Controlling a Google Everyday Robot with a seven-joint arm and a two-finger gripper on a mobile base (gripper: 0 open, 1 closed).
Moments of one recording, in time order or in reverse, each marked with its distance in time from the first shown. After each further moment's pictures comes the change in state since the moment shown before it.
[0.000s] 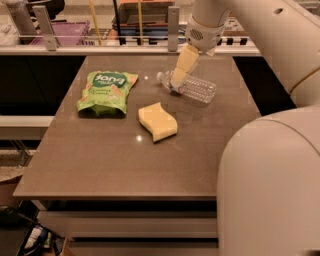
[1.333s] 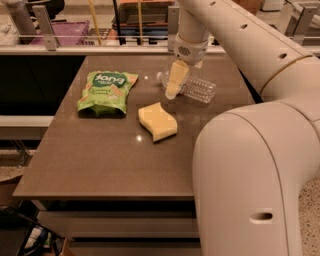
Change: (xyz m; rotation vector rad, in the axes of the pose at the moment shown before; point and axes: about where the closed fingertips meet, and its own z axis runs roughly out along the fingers) arm -0.013 0.000 0.058 -0.044 0.083 -0.092
